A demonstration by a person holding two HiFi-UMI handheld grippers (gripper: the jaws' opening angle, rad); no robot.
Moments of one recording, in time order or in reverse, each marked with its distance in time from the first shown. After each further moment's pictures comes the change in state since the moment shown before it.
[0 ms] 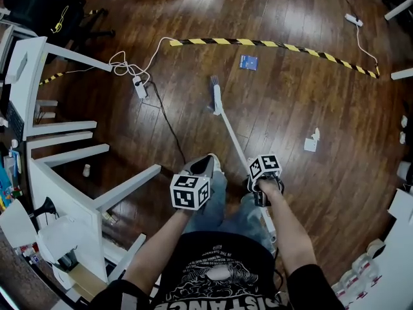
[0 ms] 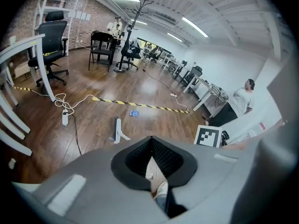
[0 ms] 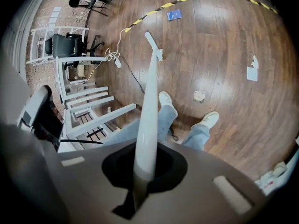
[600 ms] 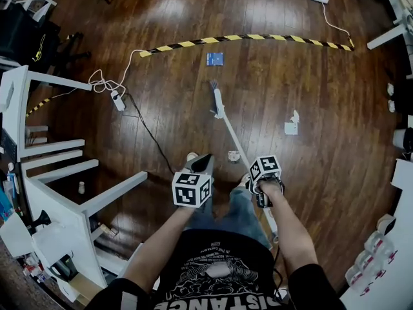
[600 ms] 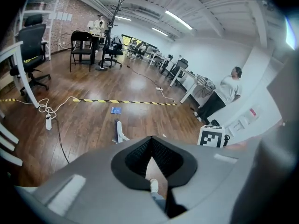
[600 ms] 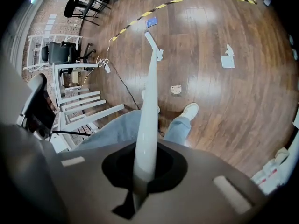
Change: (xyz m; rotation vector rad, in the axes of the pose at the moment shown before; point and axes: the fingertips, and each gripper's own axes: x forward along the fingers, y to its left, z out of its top) left arm 0.036 -0.134 -0.040 0.129 0.045 -0.094; right arm -0.042 -0.117 -0.084 0.080 -0.067 -0.034
